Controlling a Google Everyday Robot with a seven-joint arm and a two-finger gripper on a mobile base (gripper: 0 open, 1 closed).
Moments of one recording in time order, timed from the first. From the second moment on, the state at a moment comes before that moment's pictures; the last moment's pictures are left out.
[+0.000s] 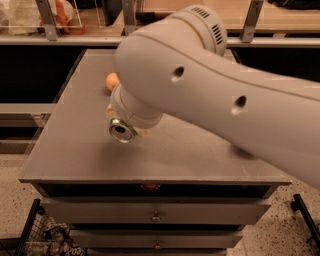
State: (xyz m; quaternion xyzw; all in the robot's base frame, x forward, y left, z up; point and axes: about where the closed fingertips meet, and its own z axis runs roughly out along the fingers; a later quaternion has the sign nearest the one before) arm 0.490 0.060 0.895 -0.93 0.20 -0.21 0.23
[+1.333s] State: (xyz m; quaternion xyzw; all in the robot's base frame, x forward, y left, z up) arm 0.469 0.088 0.858 -0.96 0.17 -0.17 0.17
